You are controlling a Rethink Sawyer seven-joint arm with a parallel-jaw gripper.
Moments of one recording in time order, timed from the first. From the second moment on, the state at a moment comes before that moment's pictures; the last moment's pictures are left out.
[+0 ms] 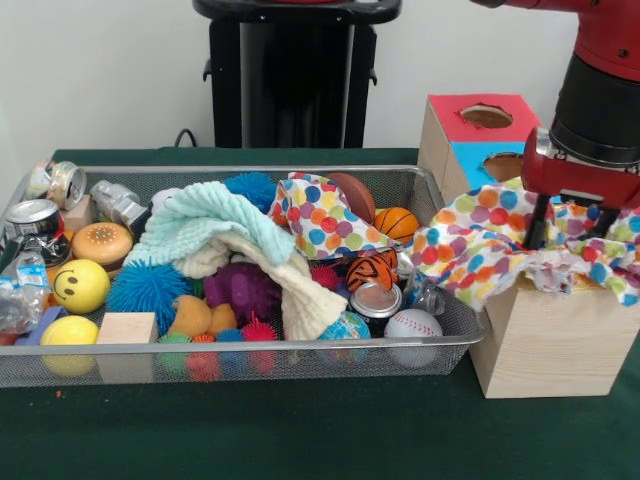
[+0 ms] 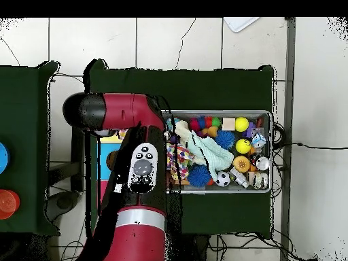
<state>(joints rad) 0.14 -0.39 -0.16 1.14 0.14 0.87 2.01</state>
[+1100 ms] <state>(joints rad) 0.14 -0.40 -0.16 1.15 0.14 0.87 2.01</state>
